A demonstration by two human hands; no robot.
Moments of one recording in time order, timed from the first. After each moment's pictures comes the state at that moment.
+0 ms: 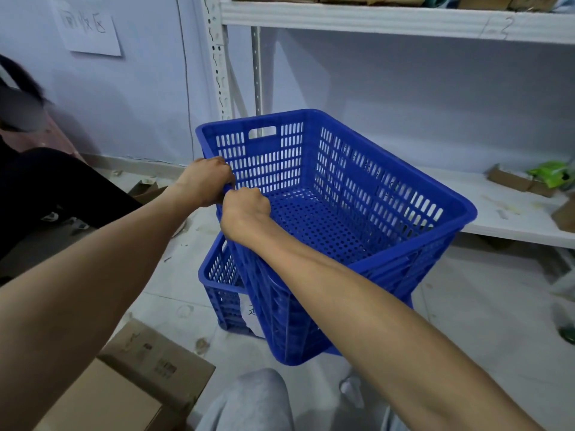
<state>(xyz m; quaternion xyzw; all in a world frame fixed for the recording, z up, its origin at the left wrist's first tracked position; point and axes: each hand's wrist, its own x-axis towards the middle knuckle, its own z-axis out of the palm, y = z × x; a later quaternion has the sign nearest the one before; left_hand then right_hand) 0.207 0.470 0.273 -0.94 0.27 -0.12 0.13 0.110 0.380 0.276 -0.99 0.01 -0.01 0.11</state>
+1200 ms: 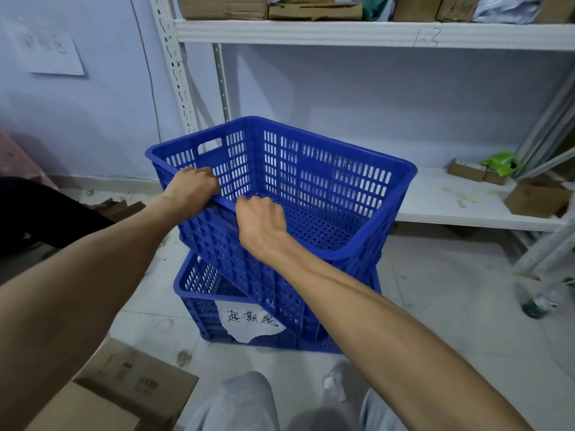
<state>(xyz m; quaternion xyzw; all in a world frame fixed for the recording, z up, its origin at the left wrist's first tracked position) 0.182 0.426 0.282 -0.90 0.33 -0.17 0.23 0.056 0.298 0.273 -0.99 0.02 -0.11 0.05</state>
